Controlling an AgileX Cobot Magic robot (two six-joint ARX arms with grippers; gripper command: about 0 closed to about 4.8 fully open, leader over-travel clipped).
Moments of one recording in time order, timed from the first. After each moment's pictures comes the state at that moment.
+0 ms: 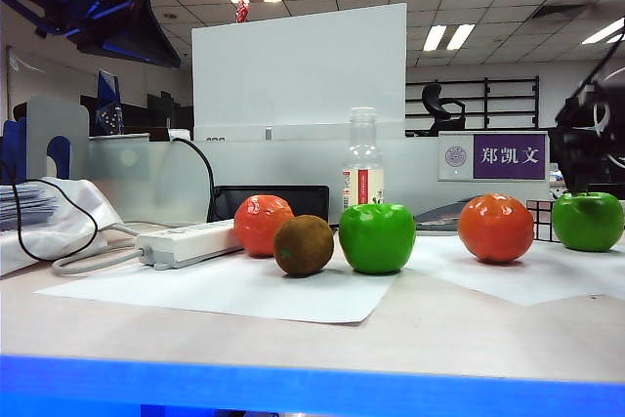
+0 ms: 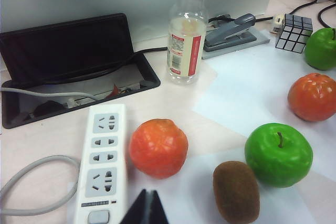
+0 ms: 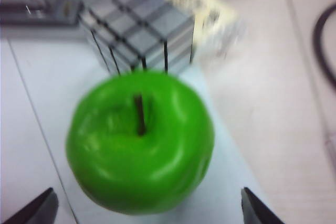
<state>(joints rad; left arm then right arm) -0.29 1.31 0.92 0.05 0.28 0.10 -0.13 1.78 1.09 0.07 -0.02 0.02</state>
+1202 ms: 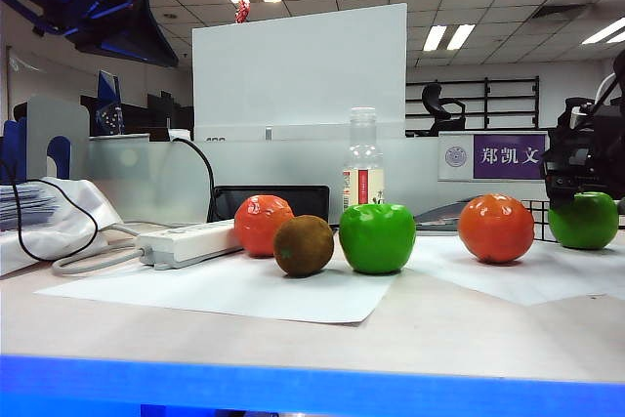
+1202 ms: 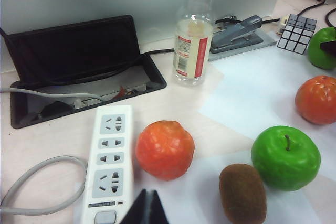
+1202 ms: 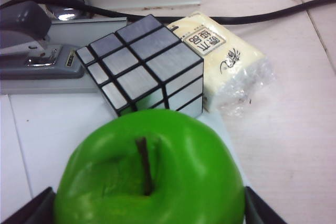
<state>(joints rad) -0.29 1.31 0.92 0.06 0.26 0.10 -0.13 1.96 1.10 0.38 -0.07 0.08</state>
